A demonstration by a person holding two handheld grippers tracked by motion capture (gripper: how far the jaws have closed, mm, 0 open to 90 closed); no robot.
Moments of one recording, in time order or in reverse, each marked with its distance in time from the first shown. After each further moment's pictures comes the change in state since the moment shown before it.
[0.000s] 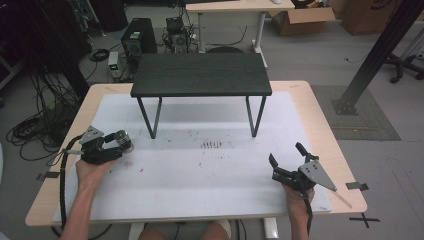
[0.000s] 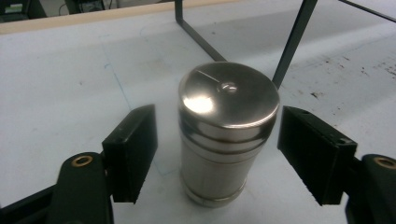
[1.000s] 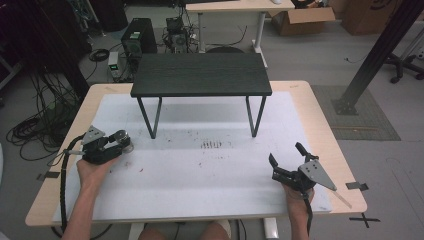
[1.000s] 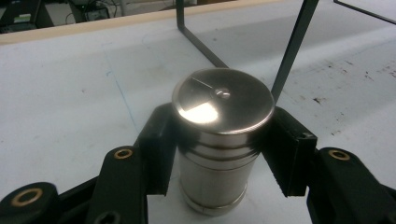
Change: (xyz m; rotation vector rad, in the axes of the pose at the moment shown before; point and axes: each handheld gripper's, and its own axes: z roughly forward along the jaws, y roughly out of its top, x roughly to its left) left arm -0.003 0.000 0.002 -0.024 0.017 0.008; right arm 0.000 0.000 0.001 0.004 0.000 0.001
